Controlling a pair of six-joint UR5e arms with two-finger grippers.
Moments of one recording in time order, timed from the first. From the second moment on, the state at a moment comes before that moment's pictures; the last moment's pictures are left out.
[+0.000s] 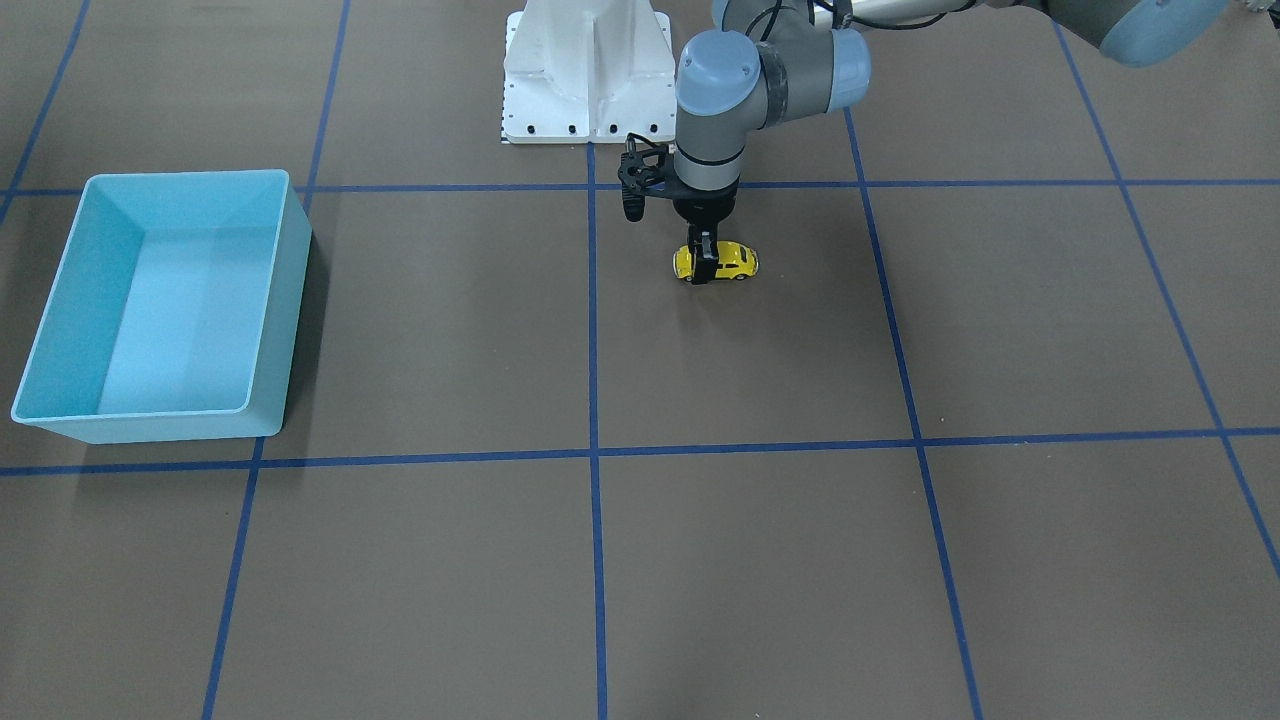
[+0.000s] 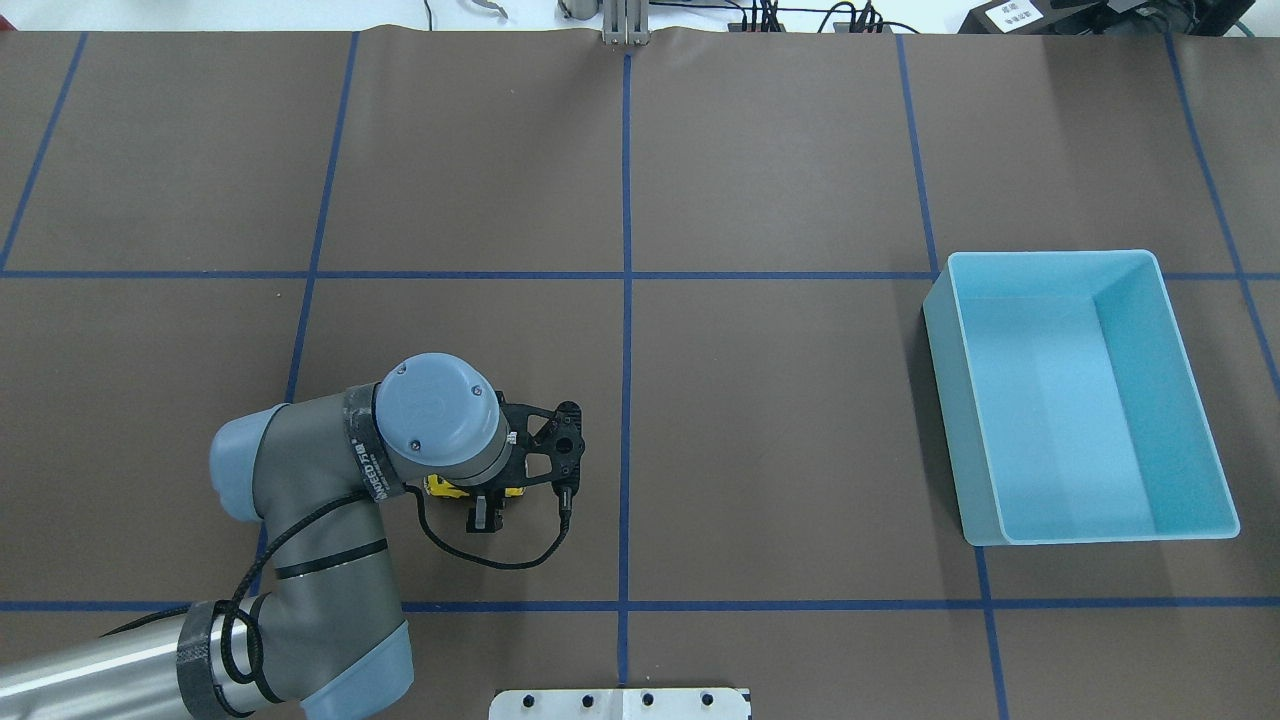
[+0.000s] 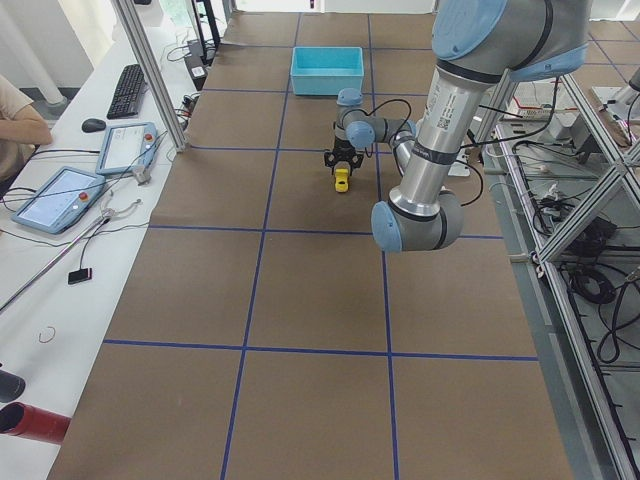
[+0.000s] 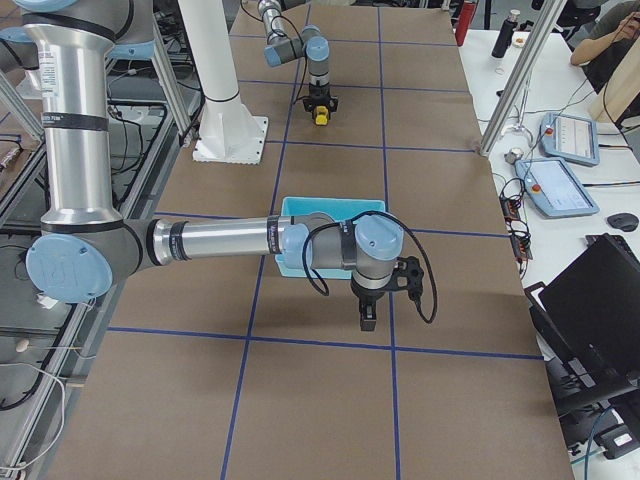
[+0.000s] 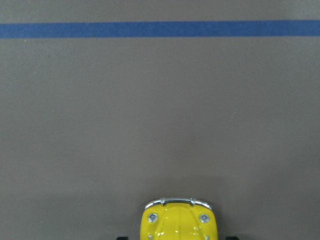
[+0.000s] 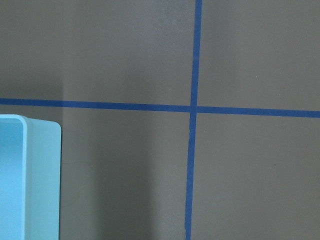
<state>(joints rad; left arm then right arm) -0.38 -2.12 -1.75 -1.58 -1.77 0.28 1.55 -1.58 1.68 -1.62 2.38 0.02</state>
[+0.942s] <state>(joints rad) -0.41 -2.01 -1.95 -1.52 -1.77 0.30 1.55 -1.58 1.69 -1.62 2.39 0.02</state>
